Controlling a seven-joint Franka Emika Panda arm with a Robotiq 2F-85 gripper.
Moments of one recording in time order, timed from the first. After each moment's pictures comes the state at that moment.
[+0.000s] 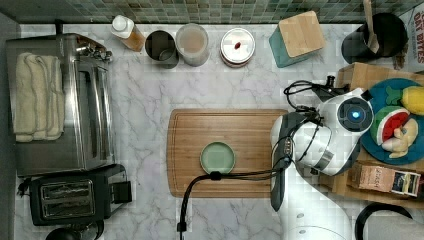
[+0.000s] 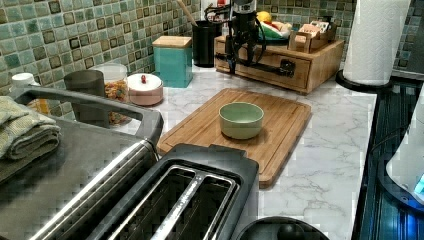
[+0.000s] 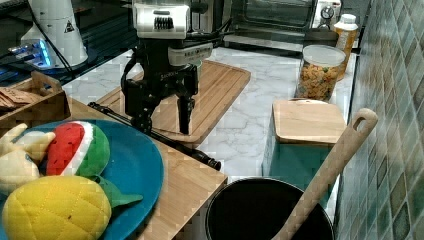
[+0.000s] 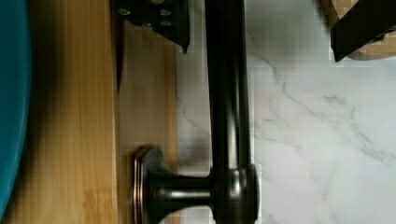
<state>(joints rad) -0.21 0.39 -0.25 -2.06 -0.01 0.96 -0.97</state>
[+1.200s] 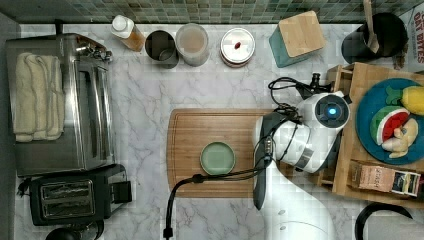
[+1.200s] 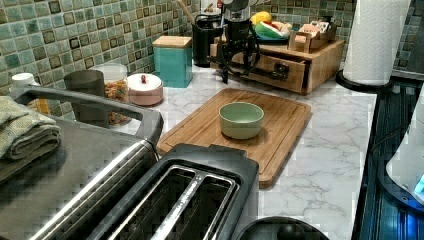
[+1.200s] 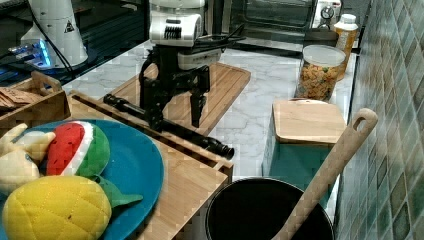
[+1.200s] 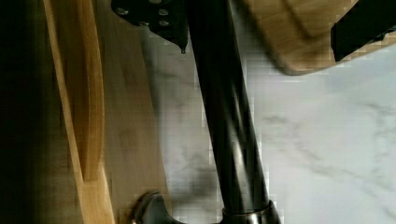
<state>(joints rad) -0.13 0.38 -0.24 -2.11 0.03 0.96 -0.77</state>
